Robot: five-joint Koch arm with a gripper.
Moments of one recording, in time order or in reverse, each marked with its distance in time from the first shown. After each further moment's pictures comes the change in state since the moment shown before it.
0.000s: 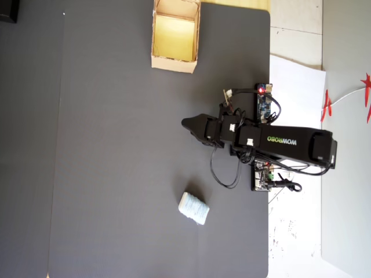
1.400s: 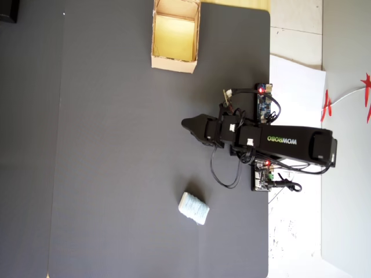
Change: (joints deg) arm -1.6 0.0 0.0 0.0 -0.1
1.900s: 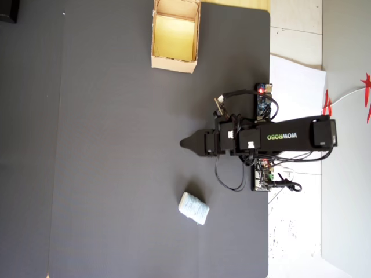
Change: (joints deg) arm -18.7 0.0 0.3 -0.1 2.4
